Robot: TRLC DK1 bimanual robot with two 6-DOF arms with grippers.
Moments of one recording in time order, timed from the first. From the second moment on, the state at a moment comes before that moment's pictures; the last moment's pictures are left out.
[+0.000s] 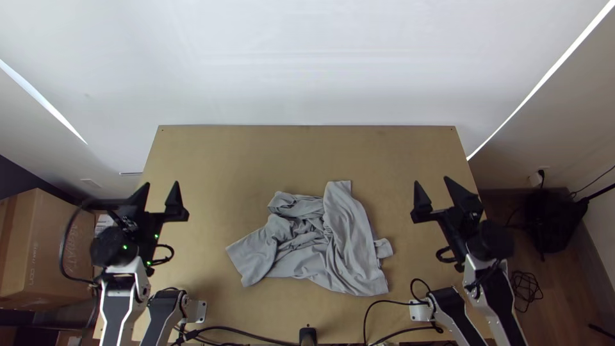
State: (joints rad) left arm 0.07 0.47 0.54 -0.08 0.01 -0.05; right arm 0.25 0.54 0.57 -0.06 0.02 0.05
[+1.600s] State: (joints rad) left arm 0.22 0.54 0.97 -0.87 0.01 -0.14; right arm 1.15 2.23 2.23 -1.29 -0.05 0.40
